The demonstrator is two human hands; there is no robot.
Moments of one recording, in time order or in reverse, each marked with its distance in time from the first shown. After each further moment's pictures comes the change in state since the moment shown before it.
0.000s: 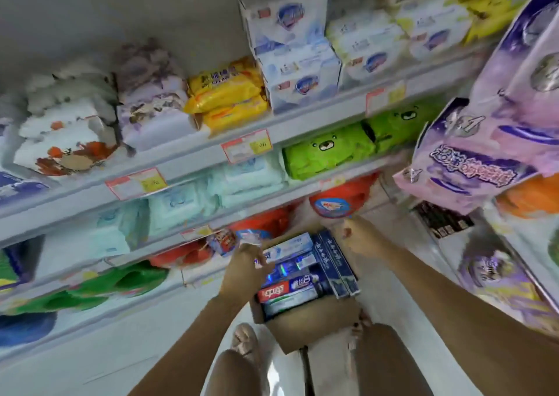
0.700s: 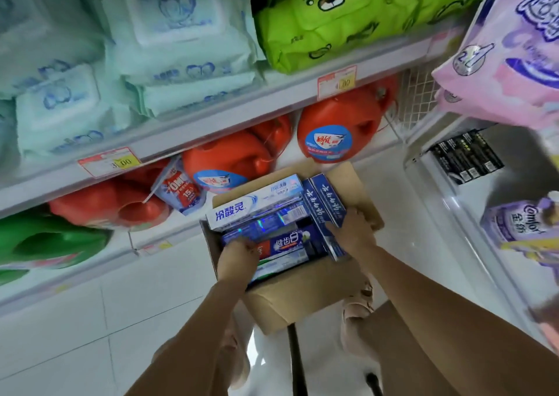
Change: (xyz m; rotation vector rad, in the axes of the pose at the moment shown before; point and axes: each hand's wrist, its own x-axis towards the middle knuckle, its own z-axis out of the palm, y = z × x) left_hand 0.043 -0.141 0.200 0.105 -0.151 -0.320; right_hand 0.073 0.127 0.213 0.124 0.118 0.423
